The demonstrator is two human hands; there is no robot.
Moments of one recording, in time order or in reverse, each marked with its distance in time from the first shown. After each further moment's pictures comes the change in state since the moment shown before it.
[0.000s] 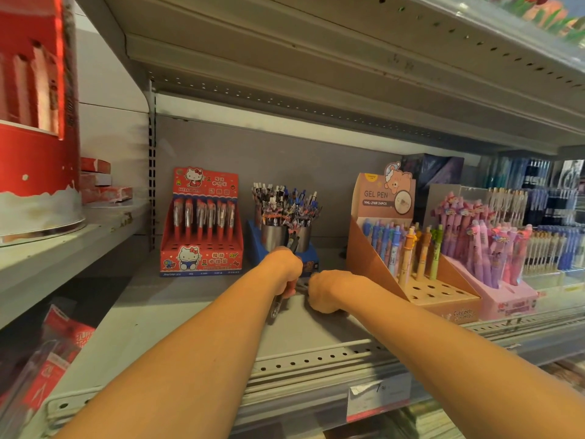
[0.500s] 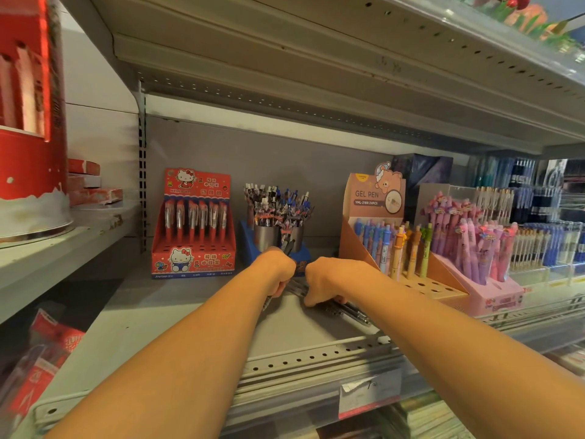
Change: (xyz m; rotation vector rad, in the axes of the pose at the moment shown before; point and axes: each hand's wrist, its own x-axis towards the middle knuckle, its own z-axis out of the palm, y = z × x) left_hand 0.006 -0.001 0.000 0.011 0.007 -0.096; right_hand -0.003 0.010 -0.017 0.012 0.046 -0.013
